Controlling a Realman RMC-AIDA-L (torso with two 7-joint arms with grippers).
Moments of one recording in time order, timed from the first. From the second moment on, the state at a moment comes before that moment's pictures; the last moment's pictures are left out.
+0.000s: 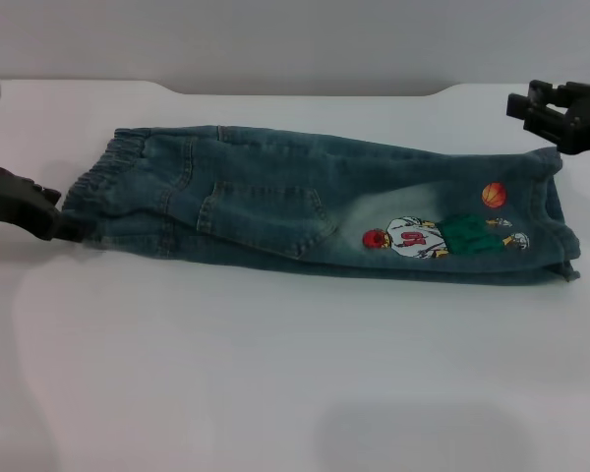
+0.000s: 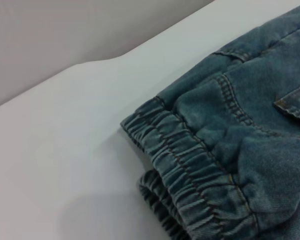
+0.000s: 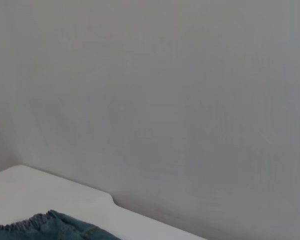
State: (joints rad) left arm -0.63 -2.00 0.85 0.89 2.59 1.20 -1.93; right arm 0.43 2.07 -0.82 -0.91 -1.77 -1.18 1.57
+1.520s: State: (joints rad) left arm -0.64 -2.04 0.84 0.92 2.59 1.17 -1.96; right arm 0.42 2.07 -0.81 -0.91 -1.76 -1.18 1.56
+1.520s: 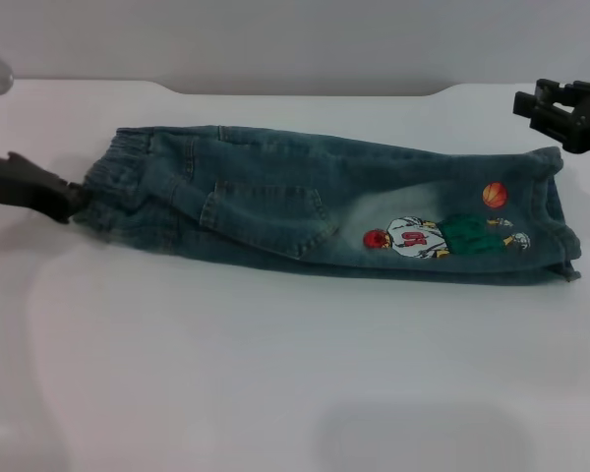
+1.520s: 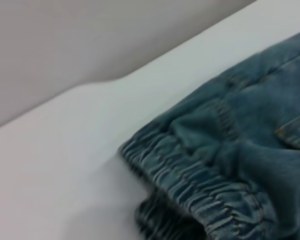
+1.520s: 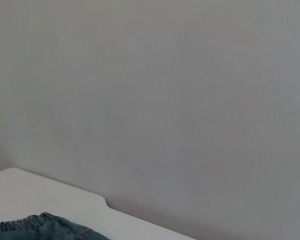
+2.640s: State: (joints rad) left arm -0.65 -2.06 0.94 1.23 2.44 1.36 -2.05; right arm 0.47 2.07 -0.82 -0.76 -1.67 -1.10 1.40
